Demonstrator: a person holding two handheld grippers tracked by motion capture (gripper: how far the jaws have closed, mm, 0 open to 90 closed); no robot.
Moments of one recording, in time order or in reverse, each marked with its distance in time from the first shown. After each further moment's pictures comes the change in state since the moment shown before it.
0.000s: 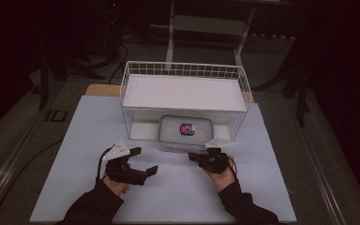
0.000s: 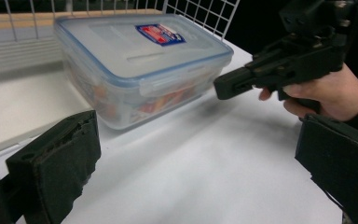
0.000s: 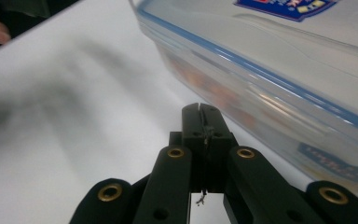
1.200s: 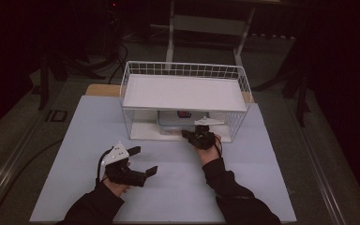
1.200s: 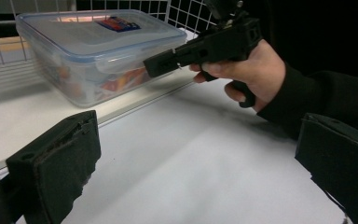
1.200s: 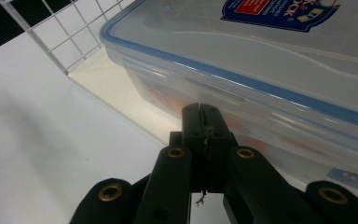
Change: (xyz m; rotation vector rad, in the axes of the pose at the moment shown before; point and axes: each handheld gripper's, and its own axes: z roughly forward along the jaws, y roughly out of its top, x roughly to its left) left arm -0.001 -0.005 -0.002 -0.060 0.022 0.057; right arm -0.037 0.046 0.063 -0.062 -0.125 0.035
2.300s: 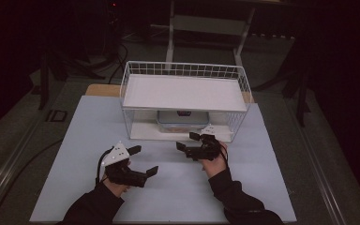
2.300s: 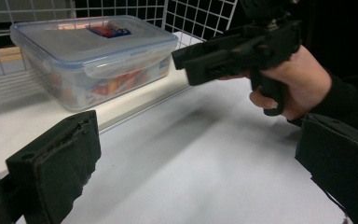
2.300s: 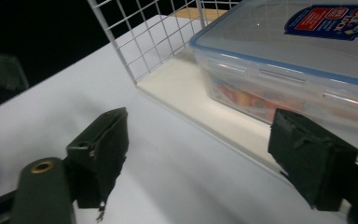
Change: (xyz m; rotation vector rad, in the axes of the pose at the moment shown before) left arm -0.006 0.006 -0.002 -0.011 -0.002 0.031; right arm 0.023 -0.014 -0.043 -0.105 0.142 -0.025
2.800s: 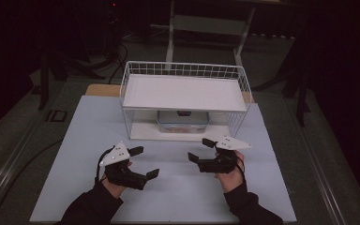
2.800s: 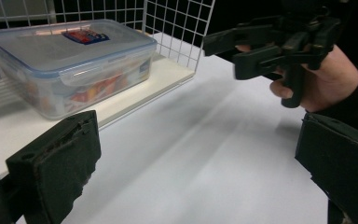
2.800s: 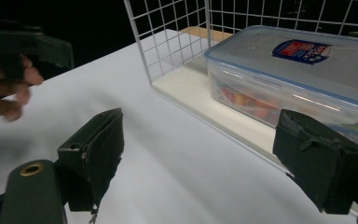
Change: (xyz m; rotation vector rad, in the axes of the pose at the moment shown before) left arm -0.006 0.010 -0.007 0.012 -0.070 0.013; right arm 0.019 -0.008 -0.063 -0.066 -0.011 -0.103
